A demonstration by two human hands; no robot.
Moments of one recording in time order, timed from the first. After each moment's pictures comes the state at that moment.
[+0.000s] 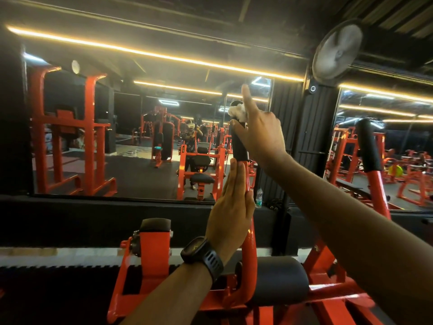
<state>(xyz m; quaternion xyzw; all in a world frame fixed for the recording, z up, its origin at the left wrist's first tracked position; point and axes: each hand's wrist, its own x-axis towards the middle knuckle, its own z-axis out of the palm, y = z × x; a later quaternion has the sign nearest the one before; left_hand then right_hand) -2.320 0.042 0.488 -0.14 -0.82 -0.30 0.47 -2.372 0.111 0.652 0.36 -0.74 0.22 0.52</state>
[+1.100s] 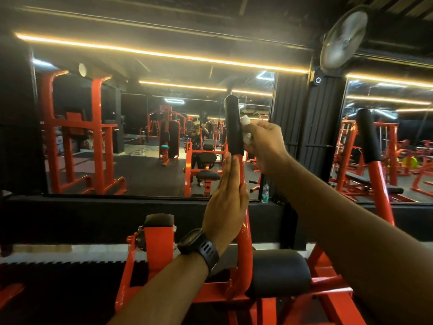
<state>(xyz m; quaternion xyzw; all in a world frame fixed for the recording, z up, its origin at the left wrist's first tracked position) -2.321 0.041 0.488 -0.13 -0.82 -0.30 0.48 -2.379 0.125 0.633 0.28 -0.61 0.73 0.12</state>
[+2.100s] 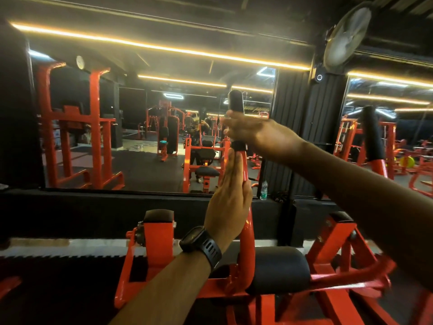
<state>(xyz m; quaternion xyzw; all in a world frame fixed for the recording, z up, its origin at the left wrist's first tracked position) -2.326 0.041 0.482 -0.15 -0.80 -0.29 0.50 -2.396 0.155 0.645 0.59 -0.63 -0.10 0.49</state>
